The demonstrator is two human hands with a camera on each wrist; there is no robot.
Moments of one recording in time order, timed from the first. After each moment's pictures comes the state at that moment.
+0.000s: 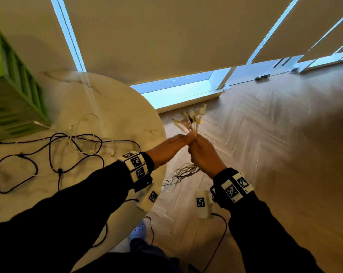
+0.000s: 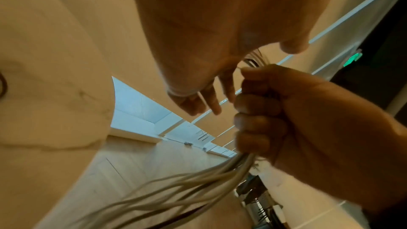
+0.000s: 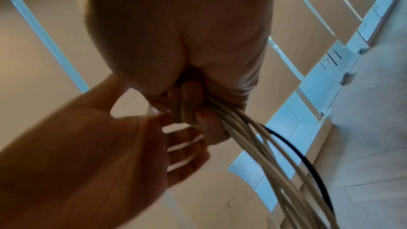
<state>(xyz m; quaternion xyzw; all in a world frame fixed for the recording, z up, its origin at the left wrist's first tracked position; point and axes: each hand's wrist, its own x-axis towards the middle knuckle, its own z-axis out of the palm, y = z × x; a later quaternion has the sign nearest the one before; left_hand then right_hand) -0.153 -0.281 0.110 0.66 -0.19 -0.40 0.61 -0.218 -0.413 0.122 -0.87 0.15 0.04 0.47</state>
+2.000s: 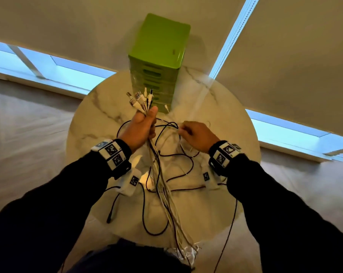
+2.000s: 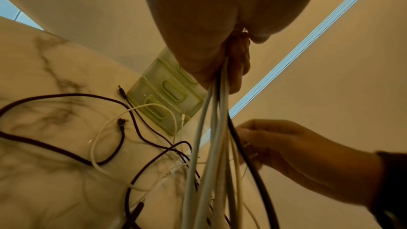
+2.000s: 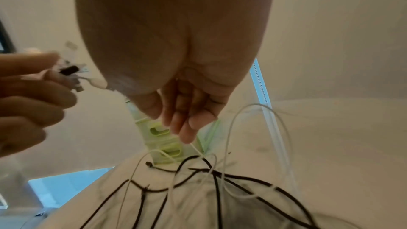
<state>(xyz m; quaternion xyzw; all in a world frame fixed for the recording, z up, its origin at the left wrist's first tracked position) -0.110 0.054 0.079 0.63 0.17 -0.01 0.75 -0.022 -0.145 0.057 -0.89 -0.30 0.20 0.27</state>
